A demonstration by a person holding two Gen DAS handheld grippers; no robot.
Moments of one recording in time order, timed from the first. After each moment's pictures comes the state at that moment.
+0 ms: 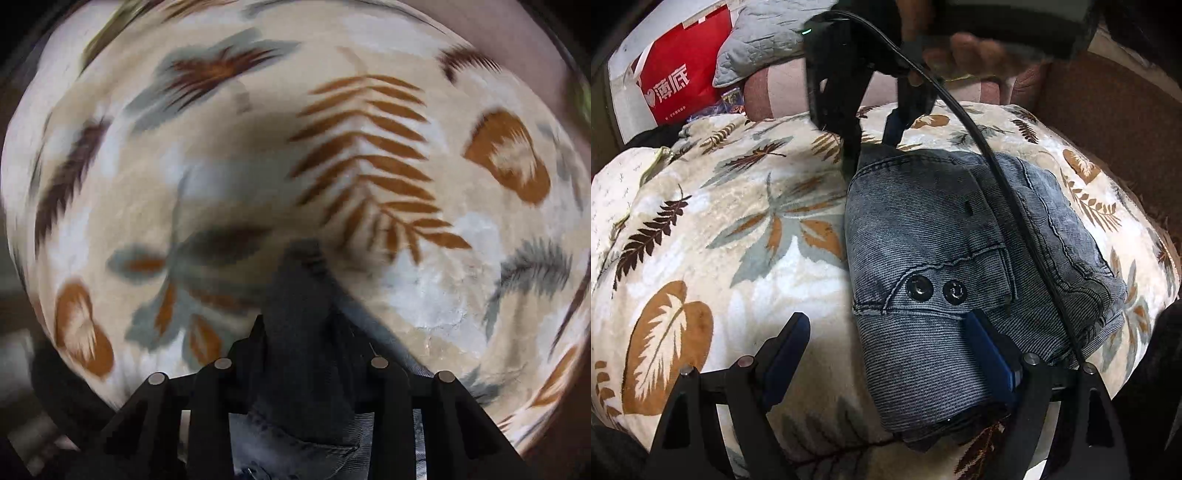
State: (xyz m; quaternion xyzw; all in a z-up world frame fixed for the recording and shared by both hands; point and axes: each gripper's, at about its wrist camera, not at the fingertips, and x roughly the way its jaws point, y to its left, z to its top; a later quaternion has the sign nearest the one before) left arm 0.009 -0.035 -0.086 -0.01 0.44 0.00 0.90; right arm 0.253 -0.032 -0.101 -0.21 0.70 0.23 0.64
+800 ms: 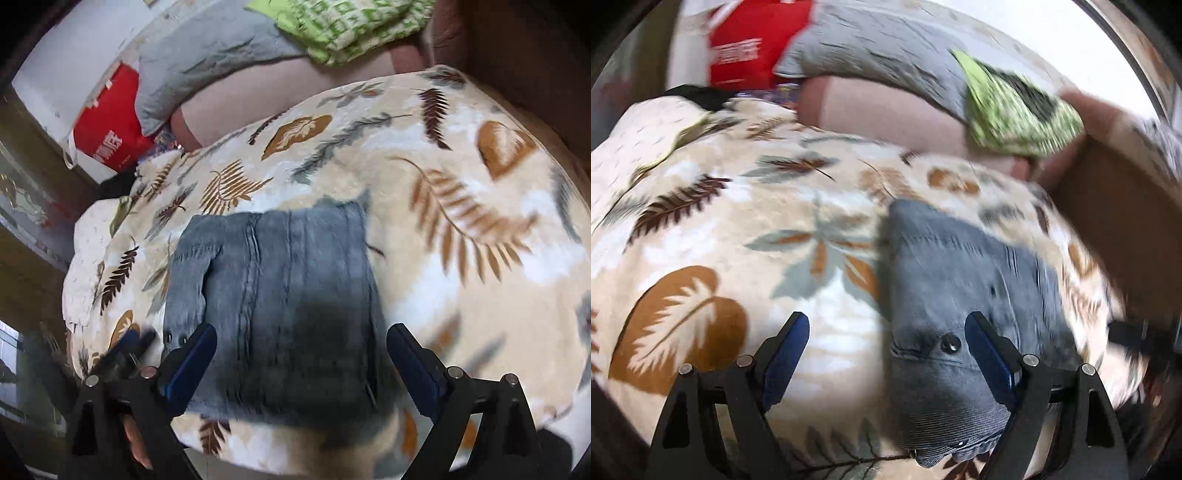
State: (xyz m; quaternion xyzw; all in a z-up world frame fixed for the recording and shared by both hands) left arm -0.009 0.015 -0.052 -0.16 0.36 0.05 0.92; right arm 0.055 -0.292 -0.034 0.12 0.52 0.17 0.83
